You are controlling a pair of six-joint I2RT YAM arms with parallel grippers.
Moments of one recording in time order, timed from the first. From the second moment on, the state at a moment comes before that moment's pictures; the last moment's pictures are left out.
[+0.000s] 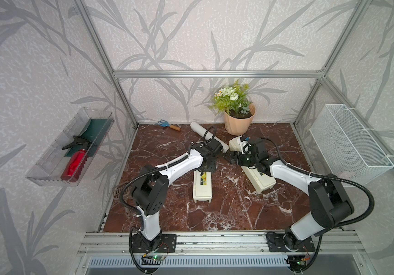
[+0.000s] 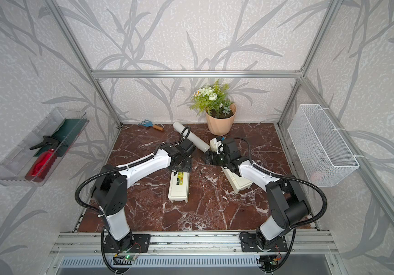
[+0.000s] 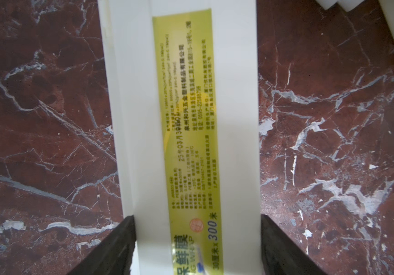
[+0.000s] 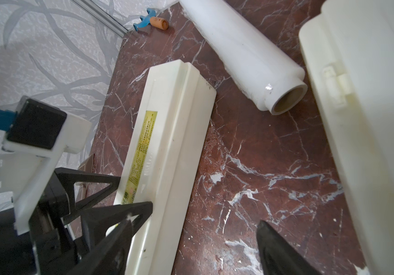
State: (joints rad) left arm -0.69 1.85 1.44 -0.90 -0.25 -0.61; right arm 0.43 1.59 0.96 -0.04 -0.43 0.56
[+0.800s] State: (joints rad) left arm -0.62 1.80 1.40 -0.86 -0.09 -0.56; right arm 0.42 1.60 0.89 0.07 -0.57 0.57
